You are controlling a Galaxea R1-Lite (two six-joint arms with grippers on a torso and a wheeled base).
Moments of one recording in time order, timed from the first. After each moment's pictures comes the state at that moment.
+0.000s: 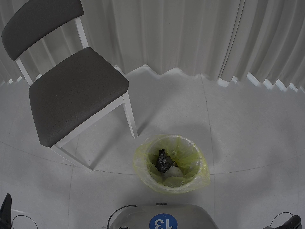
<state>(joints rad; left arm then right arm) -0.05 0.11 -0.53 0.44 -0.03 -0.06 0.04 0.09 -0.74 0.68 0.15 0.04</state>
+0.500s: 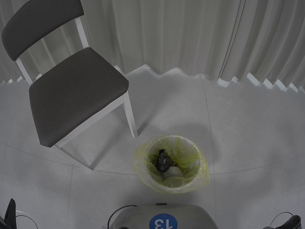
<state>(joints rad) 0.00 0.02 -0.45 0.42 -0.05 -0.09 0.02 0.06 -0.73 0.68 0.15 0.08</state>
